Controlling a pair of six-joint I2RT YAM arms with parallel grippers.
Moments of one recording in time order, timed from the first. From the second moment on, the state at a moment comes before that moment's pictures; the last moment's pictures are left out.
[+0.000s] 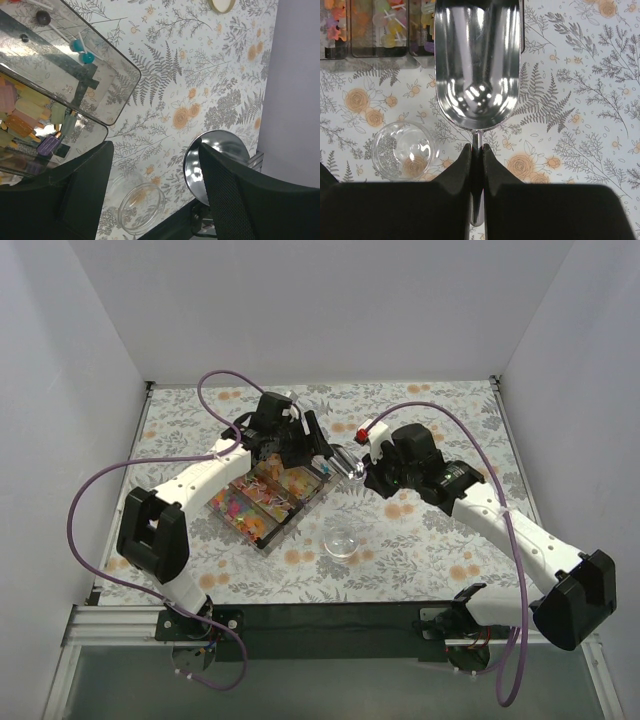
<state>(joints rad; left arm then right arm) -0.53 1.66 1.35 -0.42 0.25 -0.77 0.66 1.23 1.05 -0.51 -0.17 -0.14</state>
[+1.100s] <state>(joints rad) -0.53 1.67 1.39 -0.52 0.18 -0.69 0.66 1.25 1.11 -0.54 -0.24 -0.13</state>
